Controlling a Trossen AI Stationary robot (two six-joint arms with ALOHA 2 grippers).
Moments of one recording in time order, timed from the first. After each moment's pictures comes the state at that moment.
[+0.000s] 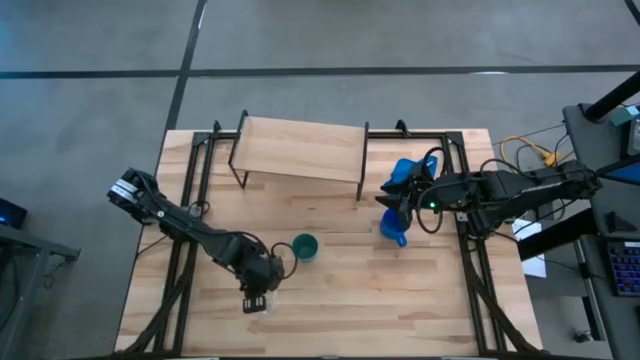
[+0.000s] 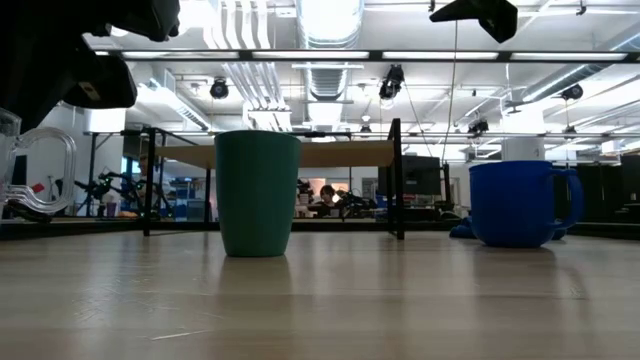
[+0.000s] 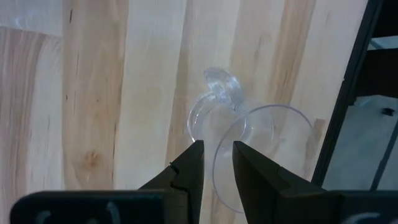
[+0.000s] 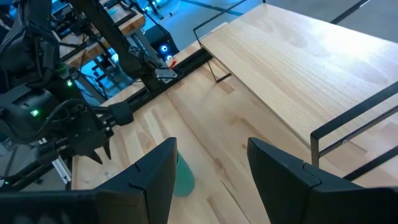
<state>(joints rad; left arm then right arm) -0.49 1.54 1.12 -0.83 0.18 -0.70 0.20 0.98 0.96 -0.41 0.42 0.63</state>
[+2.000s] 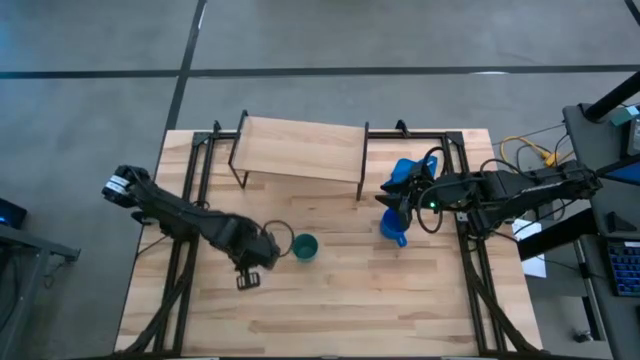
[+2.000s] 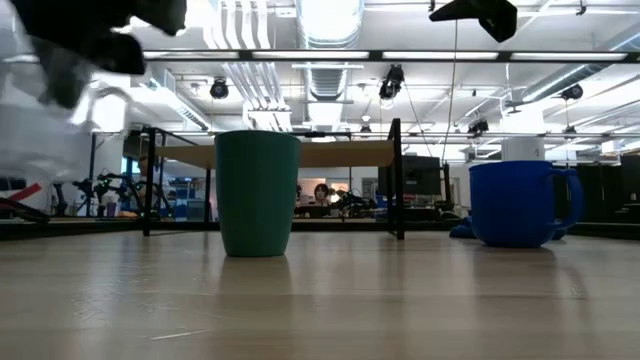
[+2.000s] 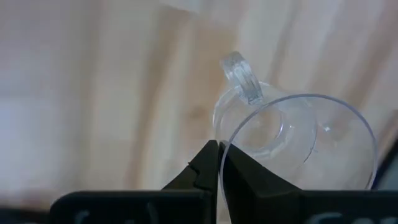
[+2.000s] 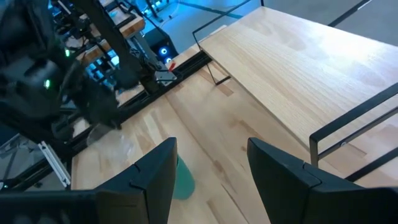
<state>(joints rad) -0.37 1.47 1.24 -1.23 0.04 -0.63 0.20 0.98 0.96 -0.41 0.43 0.63</state>
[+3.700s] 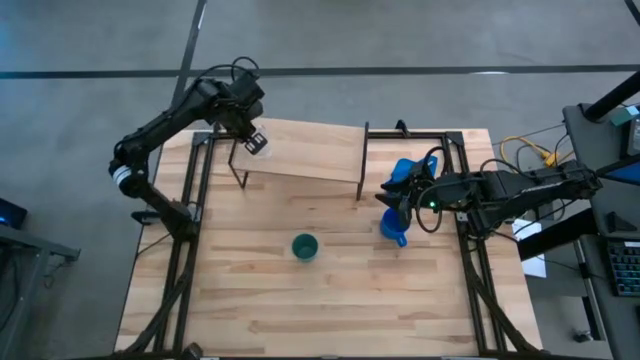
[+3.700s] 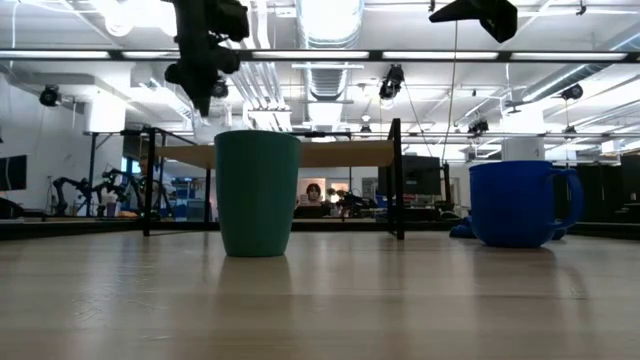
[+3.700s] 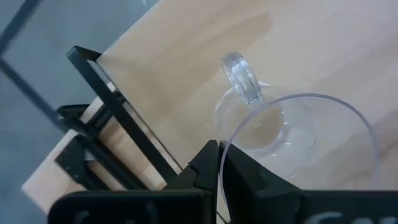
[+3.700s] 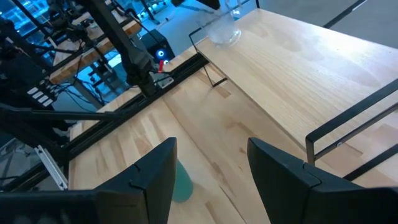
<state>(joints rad) 0.73 1.52 1.65 -1.37 -0.15 -0.02 0.20 0.98 0.96 -0.41 0.45 0.64</state>
